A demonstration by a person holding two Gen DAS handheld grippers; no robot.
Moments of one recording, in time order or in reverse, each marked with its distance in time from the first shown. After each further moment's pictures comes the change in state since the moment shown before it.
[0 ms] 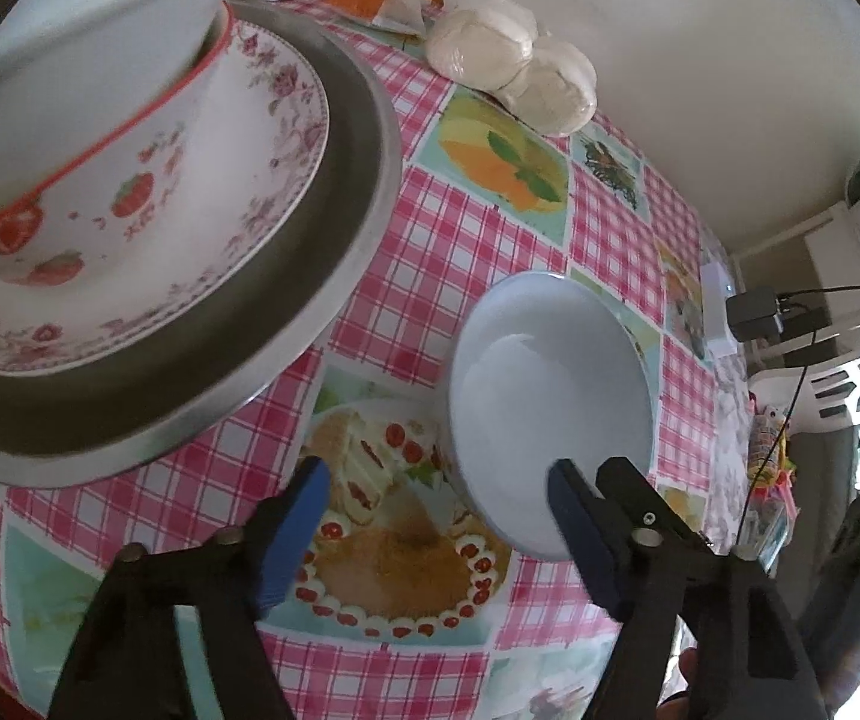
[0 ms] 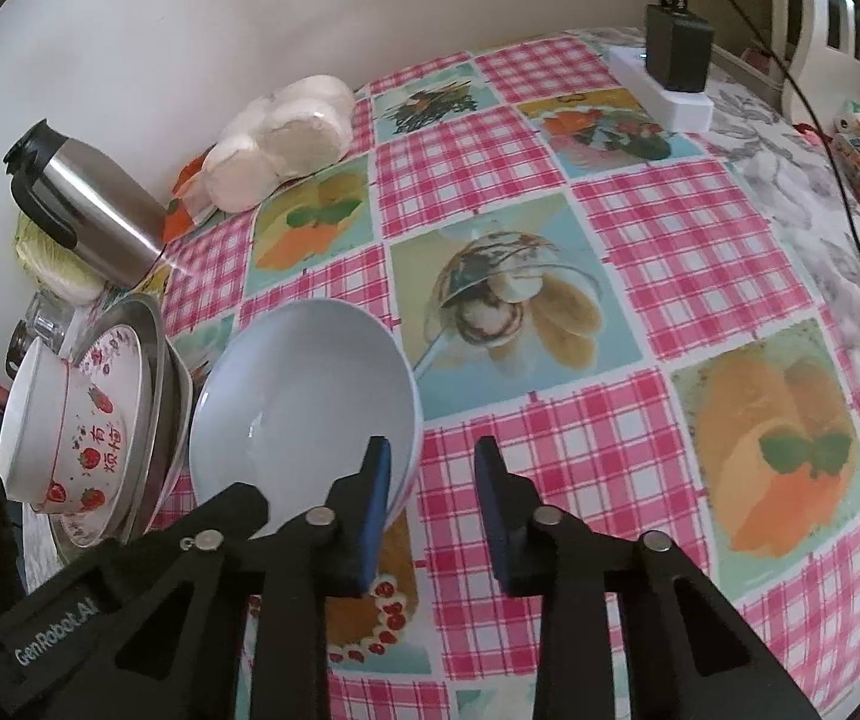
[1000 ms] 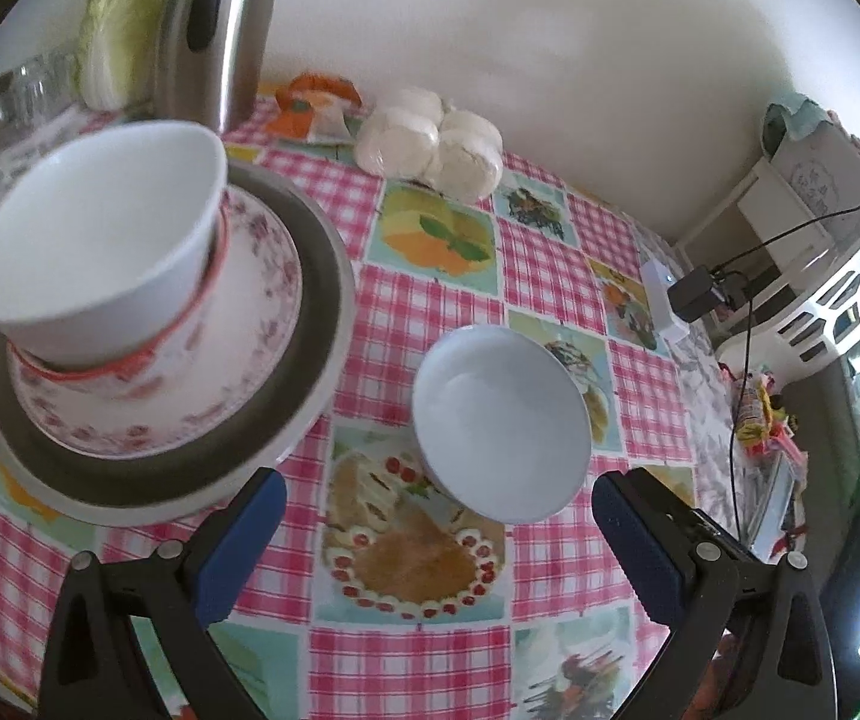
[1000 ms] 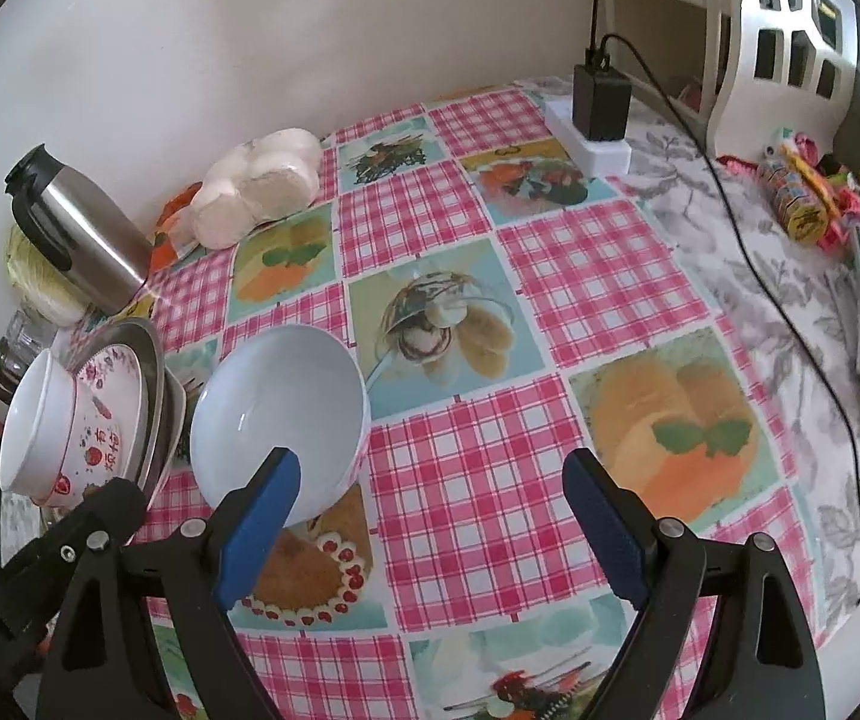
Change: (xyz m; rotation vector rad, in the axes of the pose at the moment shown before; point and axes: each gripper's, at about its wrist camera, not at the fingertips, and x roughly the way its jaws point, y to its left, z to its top) left arm -0.059 -0.016 -0.012 0.226 -0.146 -0.007; right arm -0.050 -0.014 -0.012 0.025 -0.085 -0.095
